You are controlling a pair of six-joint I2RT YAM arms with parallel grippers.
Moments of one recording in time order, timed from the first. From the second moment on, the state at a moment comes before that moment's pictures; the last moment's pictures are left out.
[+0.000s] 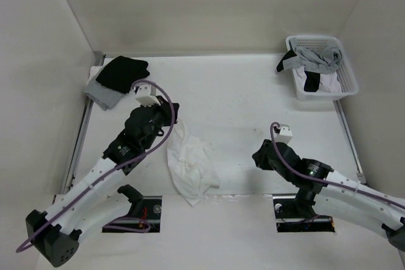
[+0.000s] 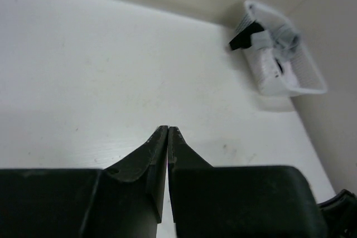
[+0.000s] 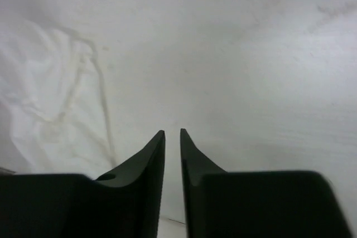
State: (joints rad) left arm -0.66 0.77 0.75 -0.09 -0.32 -0.54; right arm 0.99 0.67 0.51 -0.48 0.46 0.88
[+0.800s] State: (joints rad) left arm -0.51 0.70 0.60 -0.02 -0.14 -0.67; right arm 1.02 1.55 0.71 0.29 0.02 0.78
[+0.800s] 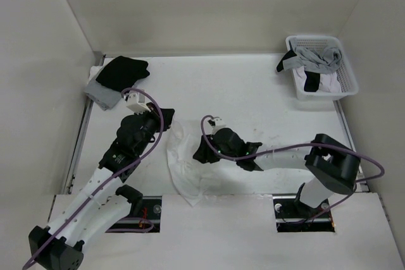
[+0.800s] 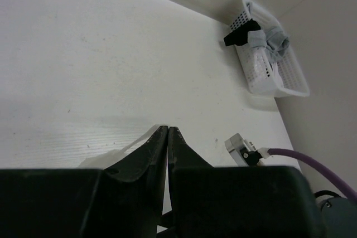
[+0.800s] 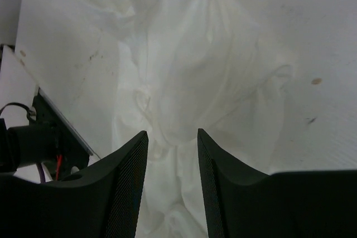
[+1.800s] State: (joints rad) left arm -0.47 0.62 0.61 -0.09 -0.09 -0.68; right arm 1.15 1.38 0.81 0.08 0.15 0.77
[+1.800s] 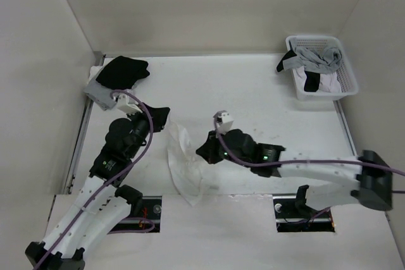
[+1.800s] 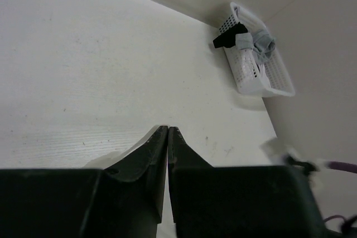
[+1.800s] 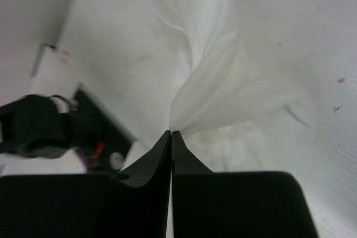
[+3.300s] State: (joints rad) left arm -0.27 1.73 1.37 0.06 -0.09 -0.66; right arm 0.38 1.51 1.02 0.00 -0.03 0.67
